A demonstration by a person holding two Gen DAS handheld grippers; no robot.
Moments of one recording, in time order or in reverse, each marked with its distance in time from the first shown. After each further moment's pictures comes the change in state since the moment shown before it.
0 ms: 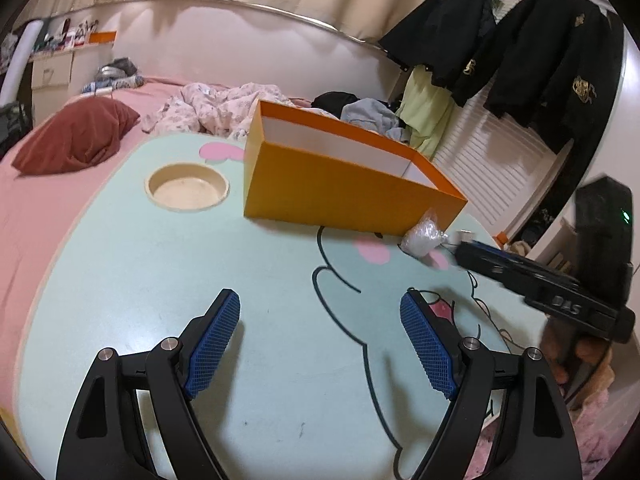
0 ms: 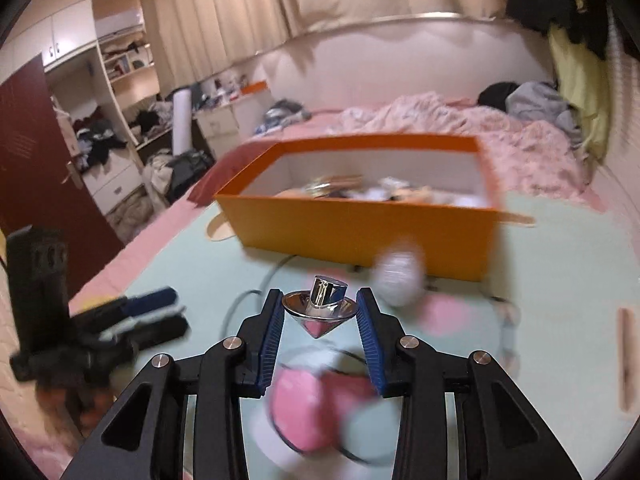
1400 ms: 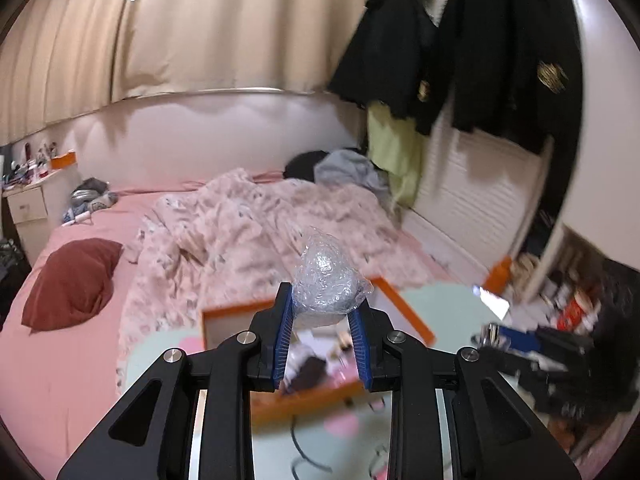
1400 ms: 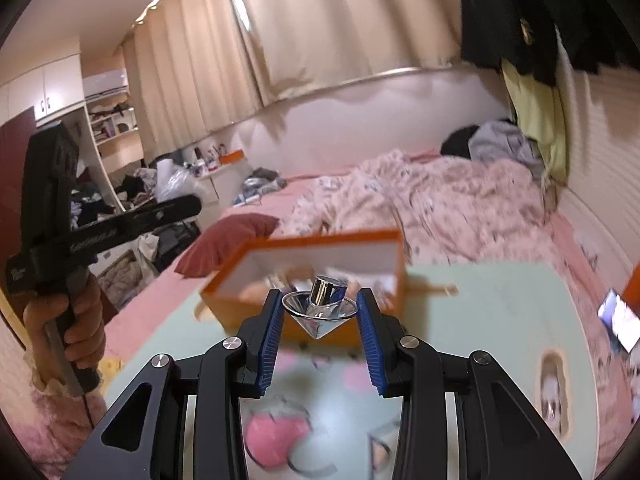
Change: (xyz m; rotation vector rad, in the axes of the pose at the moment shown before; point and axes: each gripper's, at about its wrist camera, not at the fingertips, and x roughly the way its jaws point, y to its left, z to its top) left arm 0.001 -0.070 0.170 0.278 -0.147 0.031; right arm -0.046 -0.014 0.063 0.054 -0.188 -0.015
